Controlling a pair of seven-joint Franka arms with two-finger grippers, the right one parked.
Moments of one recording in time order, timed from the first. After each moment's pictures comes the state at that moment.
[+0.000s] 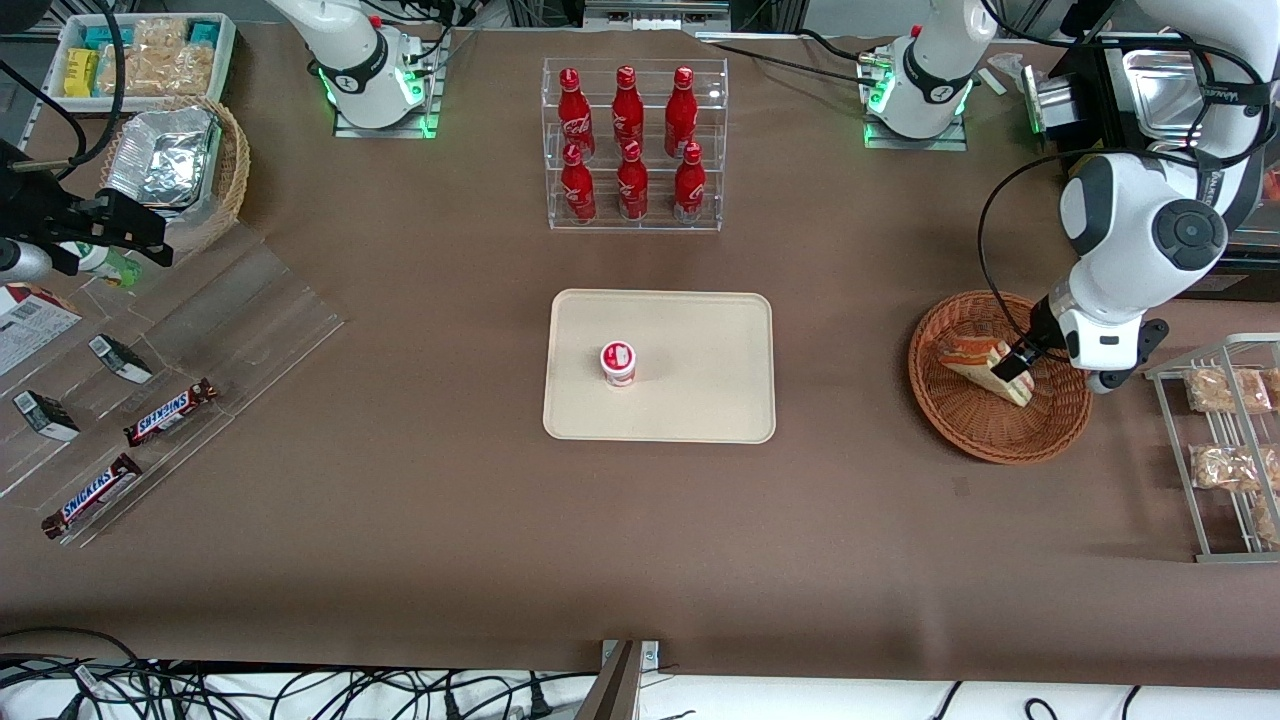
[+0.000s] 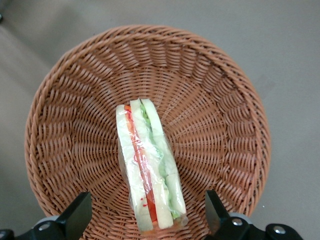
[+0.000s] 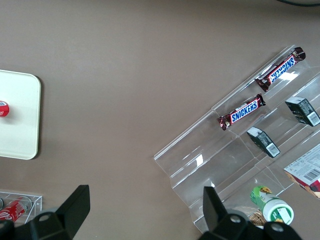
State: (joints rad) arm 0.05 0.19 0.01 -2.21 0.06 2.42 -0.78
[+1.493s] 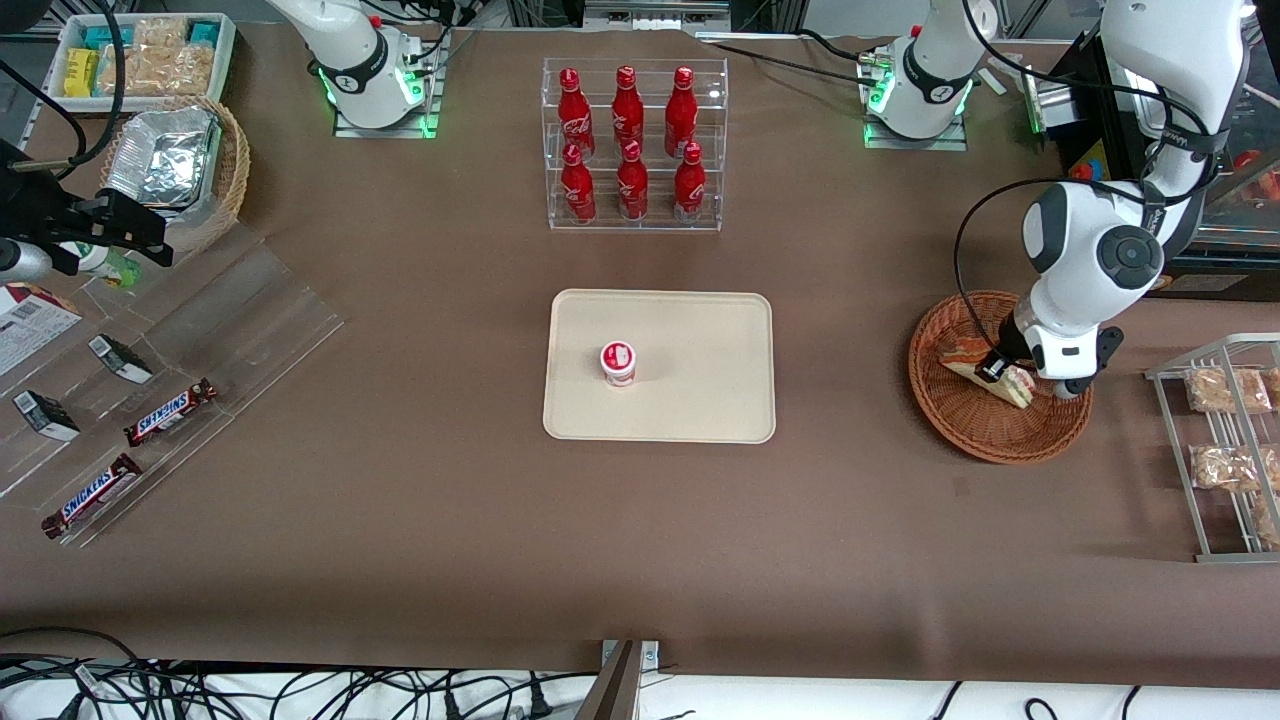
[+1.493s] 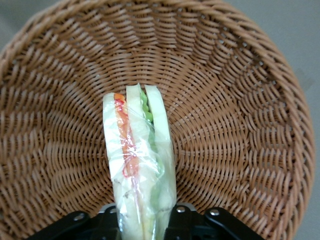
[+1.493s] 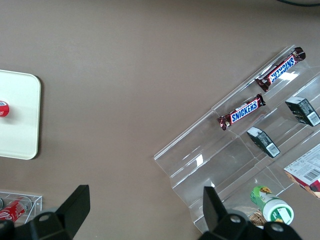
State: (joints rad) arm 0.05 0.28 0.01 -2.25 0.08 2.56 -0.85
